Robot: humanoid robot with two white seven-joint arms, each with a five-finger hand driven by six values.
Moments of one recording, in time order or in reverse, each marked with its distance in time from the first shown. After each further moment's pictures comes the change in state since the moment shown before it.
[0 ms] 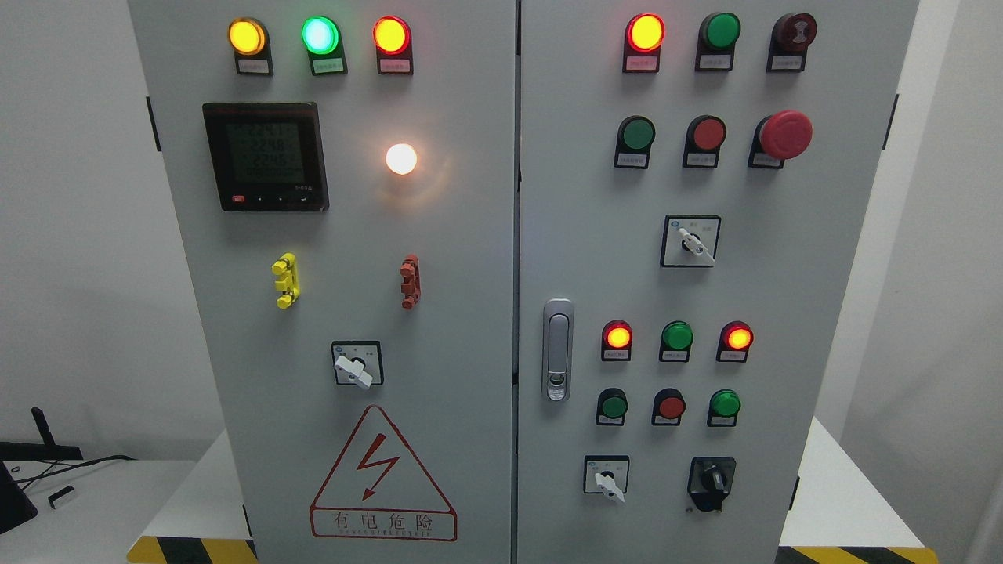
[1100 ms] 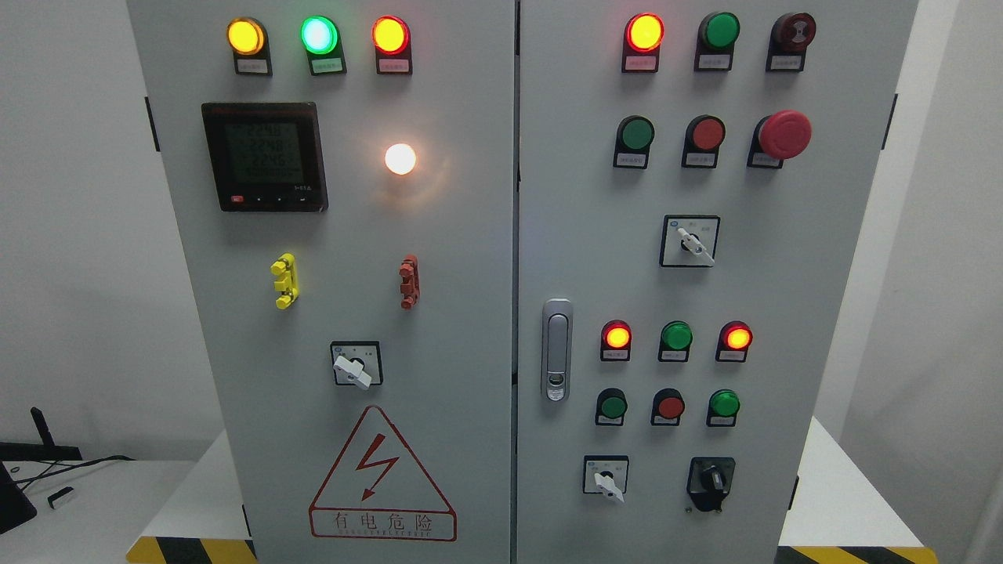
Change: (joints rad) left arm 0.000 0.000 0.000 0.000 0.000 0.000 0.000; right arm 0.069 -0.162 -0.308 -0.772 -0.322 -0.055 -0.140
